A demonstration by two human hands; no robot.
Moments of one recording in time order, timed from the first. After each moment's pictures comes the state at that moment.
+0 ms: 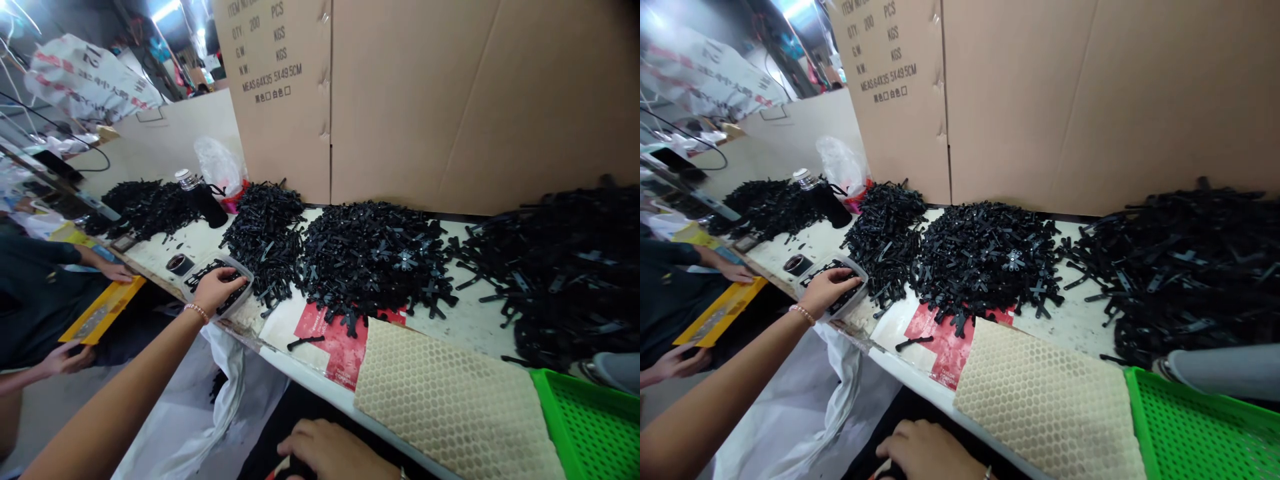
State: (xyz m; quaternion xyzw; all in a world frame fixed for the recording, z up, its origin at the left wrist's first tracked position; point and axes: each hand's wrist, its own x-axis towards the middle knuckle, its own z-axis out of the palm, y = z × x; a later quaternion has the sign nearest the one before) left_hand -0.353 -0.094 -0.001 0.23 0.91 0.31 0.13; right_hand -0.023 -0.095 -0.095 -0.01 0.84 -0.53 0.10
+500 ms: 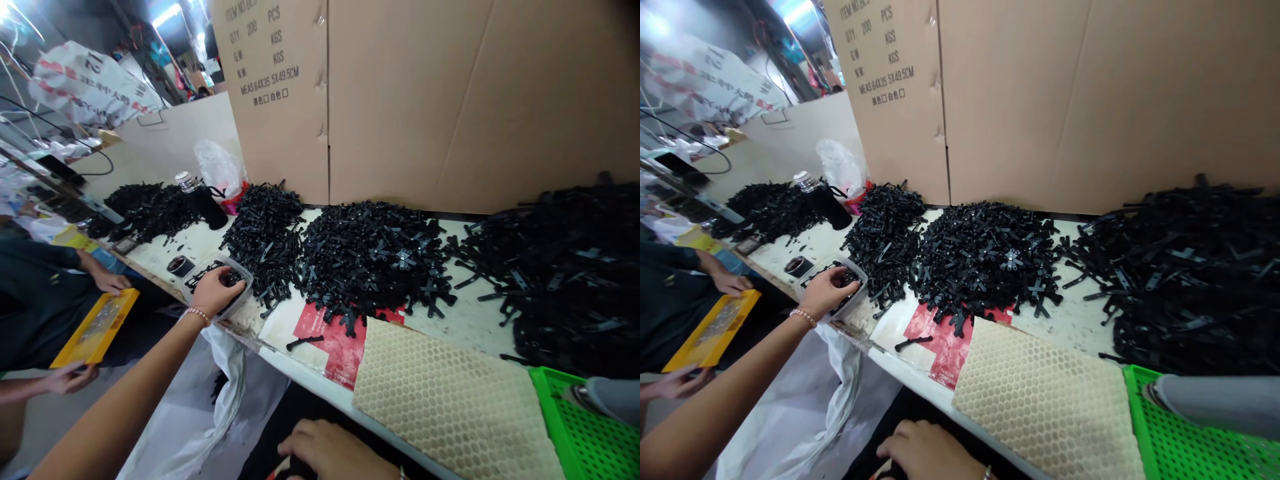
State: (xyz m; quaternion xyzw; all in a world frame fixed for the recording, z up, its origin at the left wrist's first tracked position) left_hand -0.351 -0.097 0.002 0.32 0.93 0.17 0.04; right_hand -0.022 -0.094 -0.094 0.00 0.84 -0.54 0.10
